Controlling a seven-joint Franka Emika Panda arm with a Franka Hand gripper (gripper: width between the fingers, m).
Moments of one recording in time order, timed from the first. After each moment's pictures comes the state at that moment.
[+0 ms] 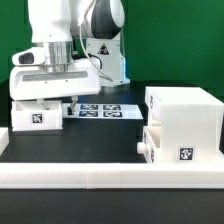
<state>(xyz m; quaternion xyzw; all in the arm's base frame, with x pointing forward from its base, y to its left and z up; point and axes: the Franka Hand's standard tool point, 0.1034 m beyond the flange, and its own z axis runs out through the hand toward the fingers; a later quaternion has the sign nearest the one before) 0.355 -0.123 0.005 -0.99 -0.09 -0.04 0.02</state>
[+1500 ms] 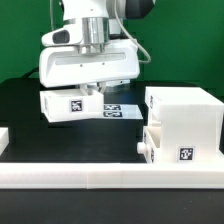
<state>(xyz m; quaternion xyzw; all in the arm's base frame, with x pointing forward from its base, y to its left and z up) 0.454 -0.036 0.062 -0.99 -0.15 -0.07 0.04</state>
